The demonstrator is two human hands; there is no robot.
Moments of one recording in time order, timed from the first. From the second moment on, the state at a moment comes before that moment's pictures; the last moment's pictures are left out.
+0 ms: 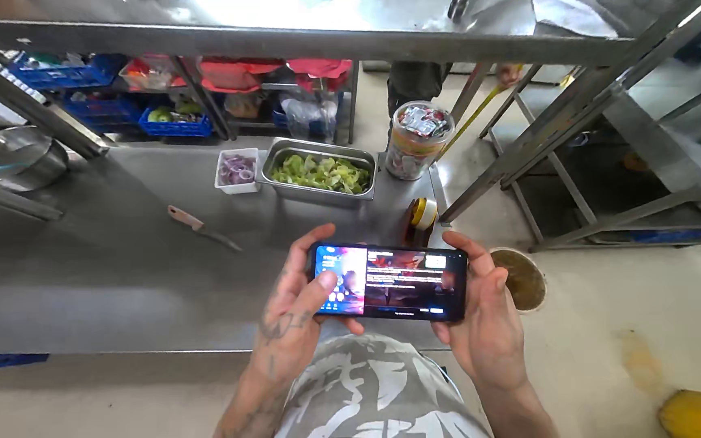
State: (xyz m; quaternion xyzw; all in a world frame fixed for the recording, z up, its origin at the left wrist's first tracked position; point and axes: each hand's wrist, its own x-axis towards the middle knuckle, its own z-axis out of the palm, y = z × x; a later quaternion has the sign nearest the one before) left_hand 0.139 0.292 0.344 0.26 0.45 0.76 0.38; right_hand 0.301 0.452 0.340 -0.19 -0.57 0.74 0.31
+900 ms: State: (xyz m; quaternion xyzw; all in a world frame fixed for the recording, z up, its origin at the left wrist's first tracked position) left_hand 0.142 0.293 0.336 0.26 0.46 0.76 0.37; right_hand 0.306 0.449 0.333 -0.18 -0.56 0.74 0.32
